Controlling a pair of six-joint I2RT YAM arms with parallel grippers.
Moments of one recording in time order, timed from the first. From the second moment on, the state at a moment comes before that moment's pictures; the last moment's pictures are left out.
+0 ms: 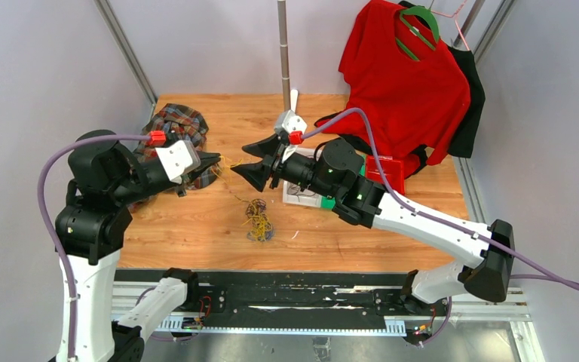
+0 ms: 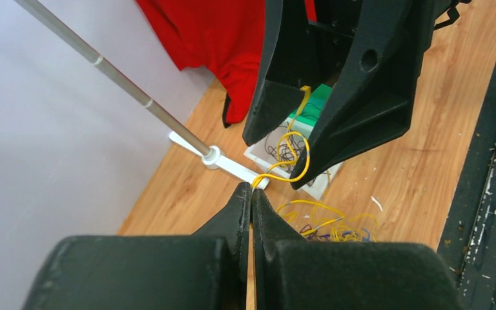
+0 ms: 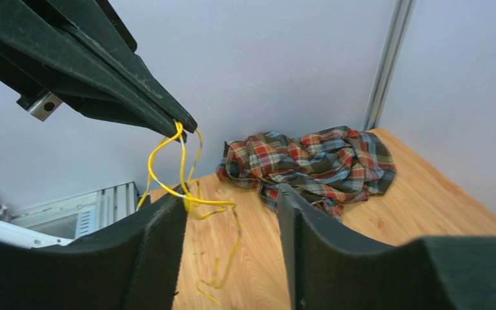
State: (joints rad) left arm -0.18 0.87 1.56 -0.90 0.79 0.60; right arm 1.09 1.37 1.29 0.28 -0.14 0.05
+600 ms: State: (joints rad) left arm -0.18 0.85 1.46 -0.92 0.73 0.58; right arm 0.99 1.22 1.19 0.15 0.24 0.01
